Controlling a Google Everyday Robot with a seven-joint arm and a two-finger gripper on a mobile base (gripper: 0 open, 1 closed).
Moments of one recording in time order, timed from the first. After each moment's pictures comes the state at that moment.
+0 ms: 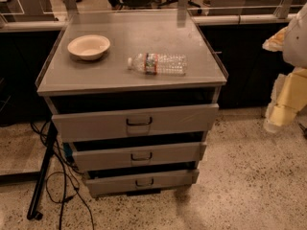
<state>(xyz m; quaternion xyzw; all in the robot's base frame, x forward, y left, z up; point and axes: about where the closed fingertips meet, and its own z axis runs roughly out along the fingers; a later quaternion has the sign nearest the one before) 0.438 -0.217 0.976 -0.60 0.78 -0.03 0.16</state>
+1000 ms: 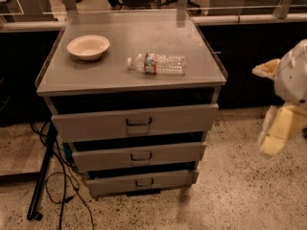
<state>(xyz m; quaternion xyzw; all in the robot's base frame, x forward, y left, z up) 0.422 -0.207 0.927 -0.62 0.76 0.00 0.19</state>
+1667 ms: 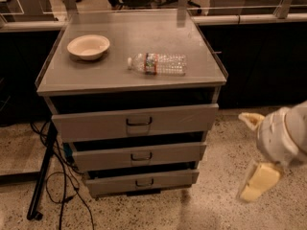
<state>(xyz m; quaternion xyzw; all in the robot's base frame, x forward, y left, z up) 0.388 -0.196 0.824 -0.61 0.76 0.04 0.21</state>
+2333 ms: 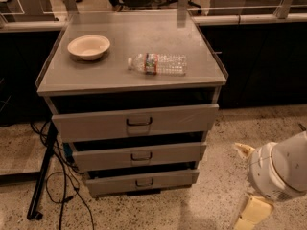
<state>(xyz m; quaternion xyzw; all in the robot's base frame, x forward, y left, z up) 0.344 -0.187 0.768 -0.60 0.77 0.06 0.18</state>
